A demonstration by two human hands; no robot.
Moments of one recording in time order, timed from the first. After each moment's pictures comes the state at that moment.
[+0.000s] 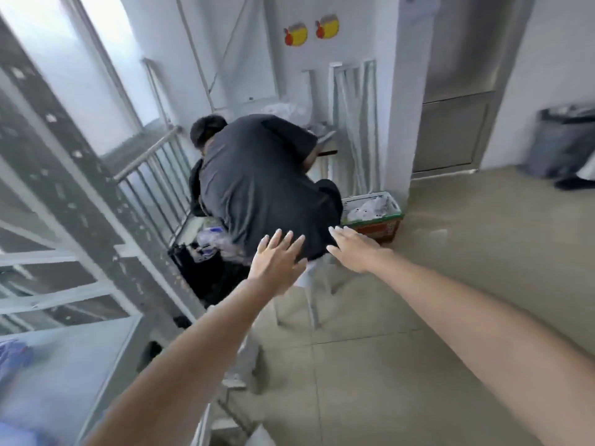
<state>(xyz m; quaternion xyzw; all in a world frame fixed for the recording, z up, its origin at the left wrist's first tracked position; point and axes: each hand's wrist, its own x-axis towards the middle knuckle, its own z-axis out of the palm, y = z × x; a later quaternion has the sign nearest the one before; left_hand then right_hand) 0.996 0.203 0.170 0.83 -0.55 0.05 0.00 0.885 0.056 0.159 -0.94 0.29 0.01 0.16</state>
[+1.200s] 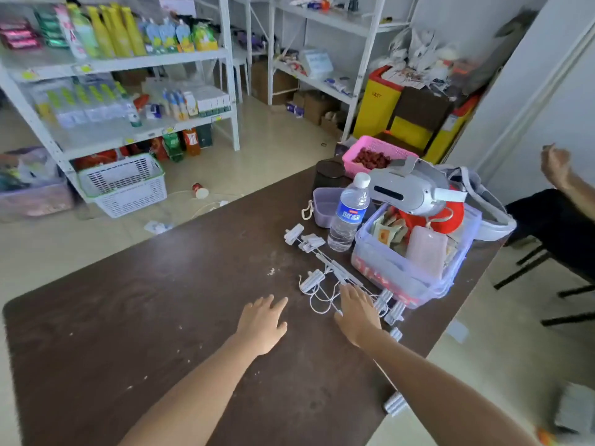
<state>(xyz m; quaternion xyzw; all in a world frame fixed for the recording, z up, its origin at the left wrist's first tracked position) 0.192 0.113 -0.001 -0.10 -0.97 -0.08 -0.20 0.181 0.308 0.021 -0.01 0.98 -0.07 0.16</state>
